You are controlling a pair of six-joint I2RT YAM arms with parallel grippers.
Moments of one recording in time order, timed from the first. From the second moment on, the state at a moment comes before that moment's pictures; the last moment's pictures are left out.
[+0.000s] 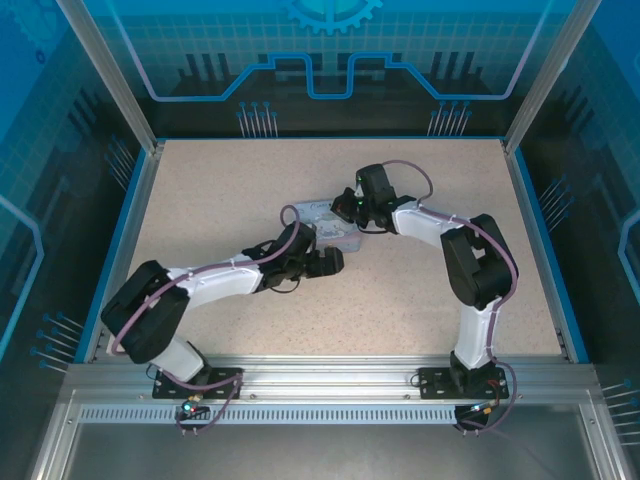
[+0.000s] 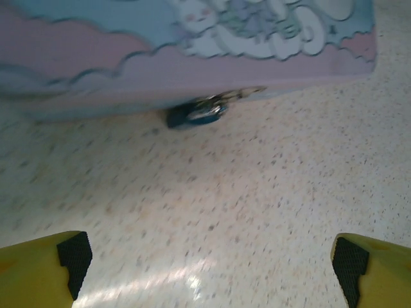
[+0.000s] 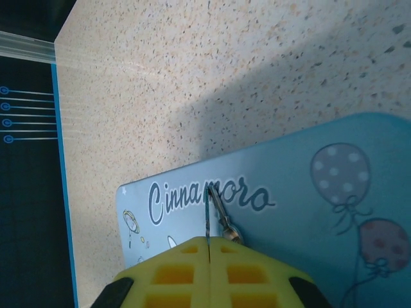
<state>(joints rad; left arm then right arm) -0.70 1.58 0.82 -0.06 0.05 -0.80 0.46 1.92 1.27 -0.08 -0.32 0.94</state>
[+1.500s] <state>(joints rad) -0.70 1.92 0.83 0.51 0.00 -0.56 0.45 1.86 1.17 -0.06 -0.36 0.92</state>
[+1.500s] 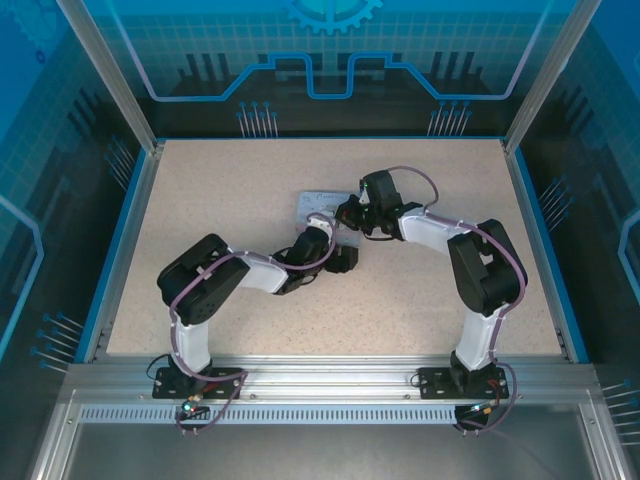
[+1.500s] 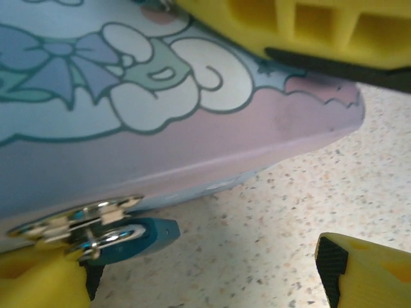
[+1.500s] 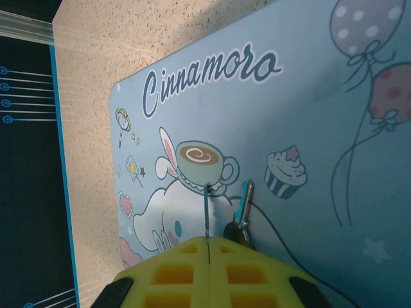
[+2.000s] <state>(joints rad) -0.65 1.97 0.83 0.69 0.07 -0.75 0.45 1.86 1.17 -0.06 -0.36 0.92</state>
